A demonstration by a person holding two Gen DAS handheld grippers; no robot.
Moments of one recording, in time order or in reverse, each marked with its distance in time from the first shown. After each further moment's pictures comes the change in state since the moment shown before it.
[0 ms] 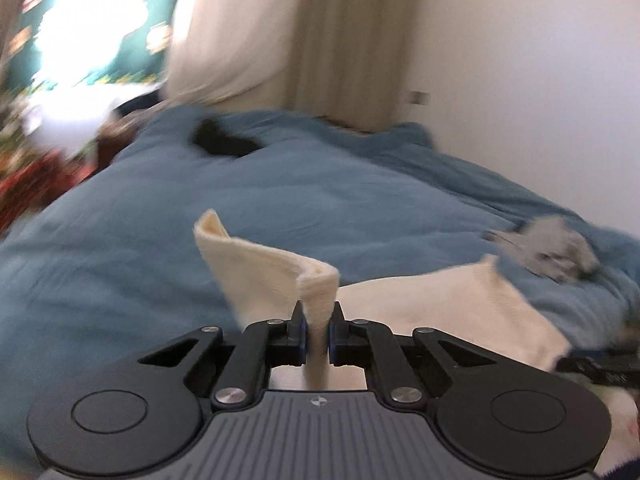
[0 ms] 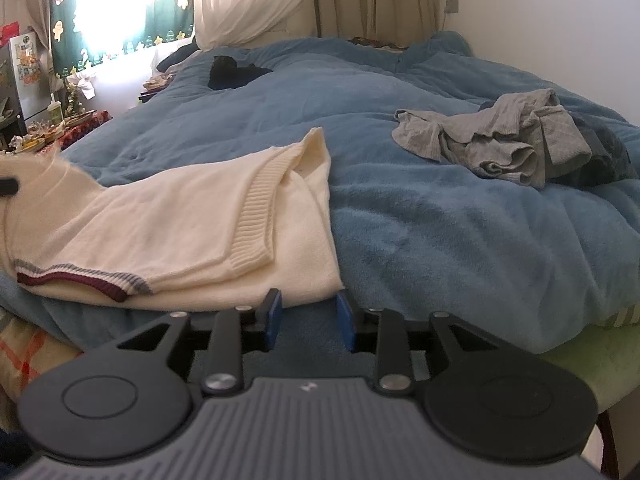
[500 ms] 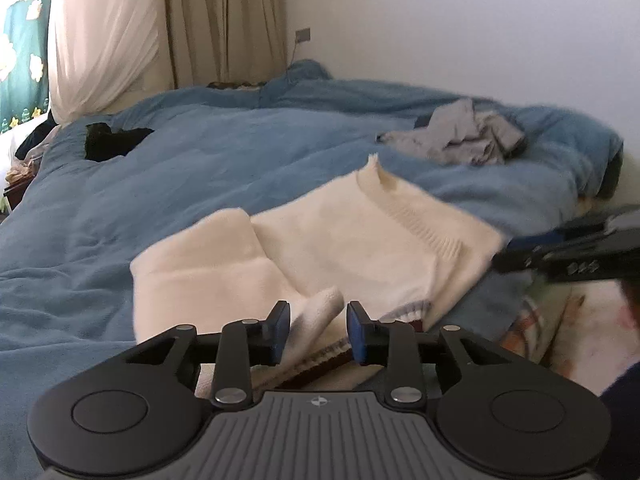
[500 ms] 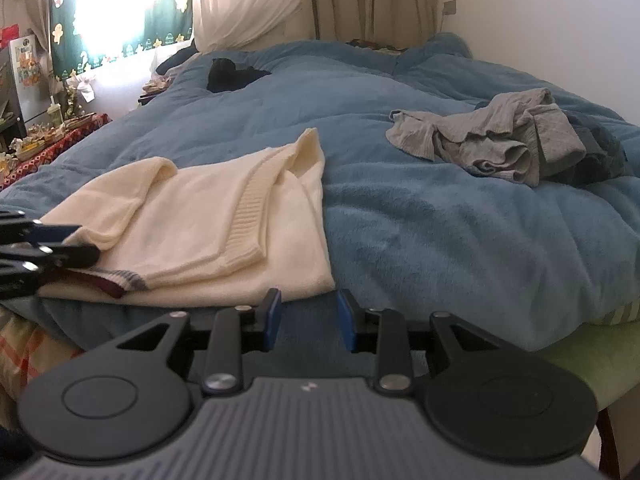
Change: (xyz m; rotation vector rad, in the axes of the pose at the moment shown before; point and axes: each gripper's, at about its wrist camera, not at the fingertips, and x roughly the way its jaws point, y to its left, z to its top) left arm 0.031 -0.081 -0.034 0.243 0.134 -0.138; right arm -0.002 -0.004 -0.003 0.006 -0.002 0.000
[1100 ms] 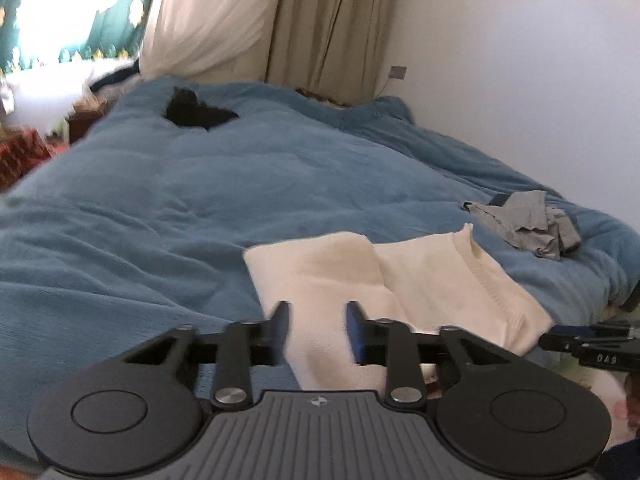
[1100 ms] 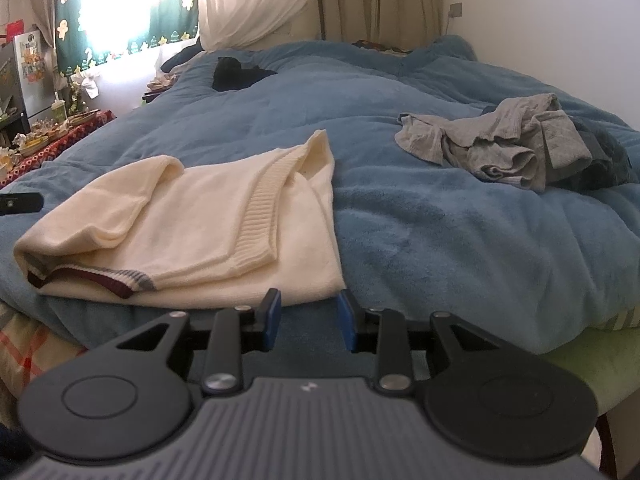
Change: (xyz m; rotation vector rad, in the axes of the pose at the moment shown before) left arm -0.022 0.084 -0.003 -0.317 -0.037 0.056; right arm 0.002 0.004 0.003 -0.014 0.003 0.005
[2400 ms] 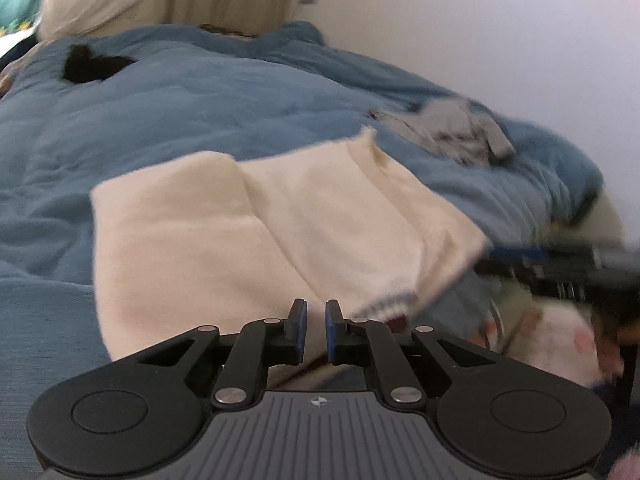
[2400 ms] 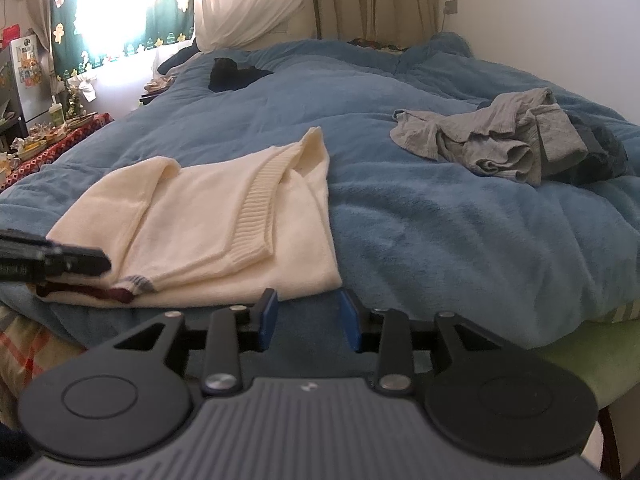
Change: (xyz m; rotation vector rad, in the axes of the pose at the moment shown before) left arm 0.042 -0.064 -0.023 0.174 0.216 -0.219; right arm -0.005 -0.003 -0.003 0.011 0.001 0.000
